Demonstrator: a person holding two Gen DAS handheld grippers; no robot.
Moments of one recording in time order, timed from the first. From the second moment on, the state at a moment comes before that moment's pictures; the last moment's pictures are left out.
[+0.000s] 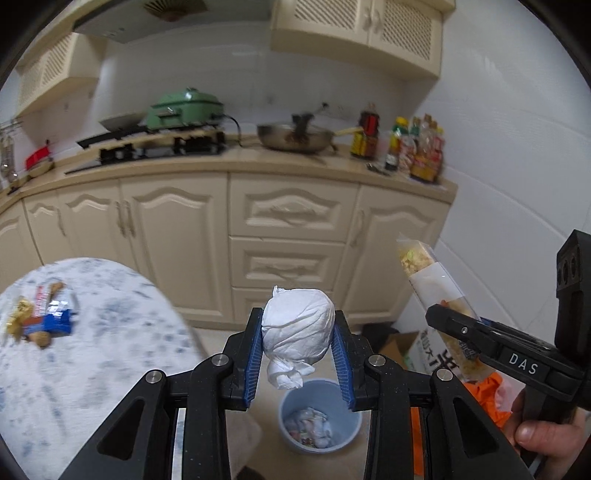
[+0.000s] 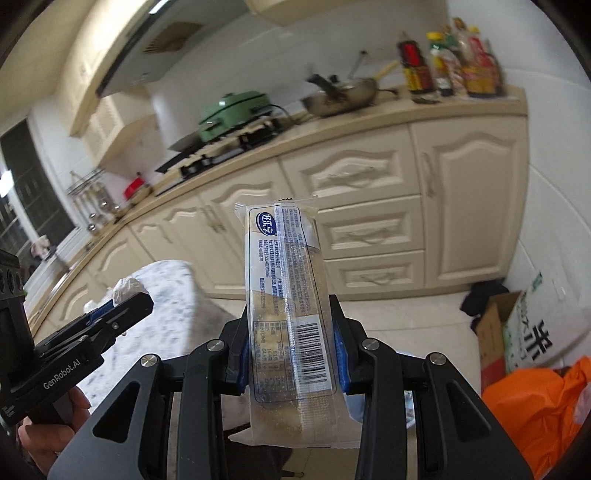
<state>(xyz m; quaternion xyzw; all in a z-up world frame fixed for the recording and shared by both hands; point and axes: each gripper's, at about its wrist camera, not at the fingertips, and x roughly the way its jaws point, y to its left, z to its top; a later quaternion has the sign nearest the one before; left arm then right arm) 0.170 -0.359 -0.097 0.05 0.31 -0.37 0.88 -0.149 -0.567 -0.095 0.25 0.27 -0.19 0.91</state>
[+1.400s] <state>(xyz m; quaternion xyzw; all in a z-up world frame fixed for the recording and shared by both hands) 0.320 -0.605 -0.289 0.14 0.48 -0.32 0.81 -0.147 -0.712 -0.293 0.39 0.37 -0.28 0.80</state>
